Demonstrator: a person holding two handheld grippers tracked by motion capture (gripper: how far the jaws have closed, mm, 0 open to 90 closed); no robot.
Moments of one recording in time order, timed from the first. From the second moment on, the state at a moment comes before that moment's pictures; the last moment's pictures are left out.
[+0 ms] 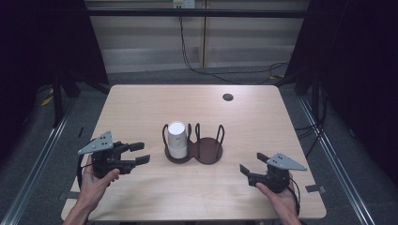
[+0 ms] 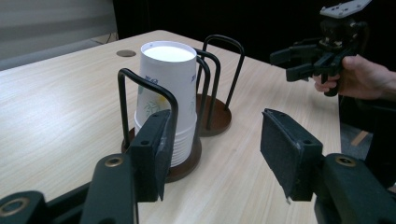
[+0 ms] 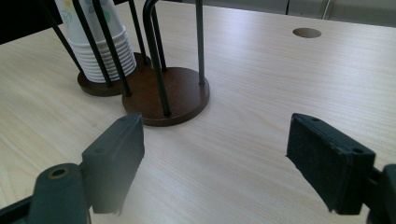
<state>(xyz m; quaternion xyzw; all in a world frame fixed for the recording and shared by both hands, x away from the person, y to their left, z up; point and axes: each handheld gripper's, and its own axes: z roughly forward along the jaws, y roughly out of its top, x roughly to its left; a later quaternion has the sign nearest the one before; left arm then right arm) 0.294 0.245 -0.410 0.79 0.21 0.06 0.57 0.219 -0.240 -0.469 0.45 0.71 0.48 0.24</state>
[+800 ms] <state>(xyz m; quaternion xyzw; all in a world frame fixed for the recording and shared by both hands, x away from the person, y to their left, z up) 0.330 0.213 -0.380 0.81 0.23 0.03 0.54 0.218 -0.236 -0.469 0.44 0.72 0.48 0.24</state>
